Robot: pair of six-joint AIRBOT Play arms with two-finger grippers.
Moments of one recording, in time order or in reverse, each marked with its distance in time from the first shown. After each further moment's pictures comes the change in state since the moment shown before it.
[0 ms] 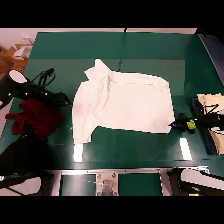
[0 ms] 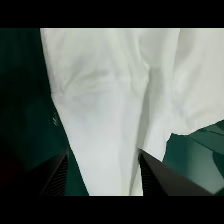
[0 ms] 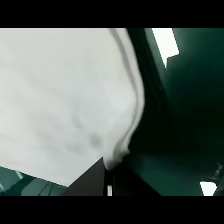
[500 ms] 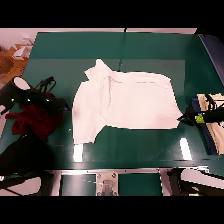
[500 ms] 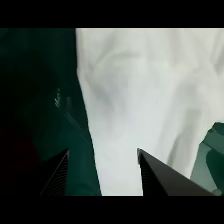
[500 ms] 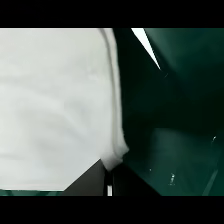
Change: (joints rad) left arm 0.000 0.008 -0.114 0.058 0.040 -0.111; right arm -0.042 -0.005 0.118 -0.056 -0.003 0.088
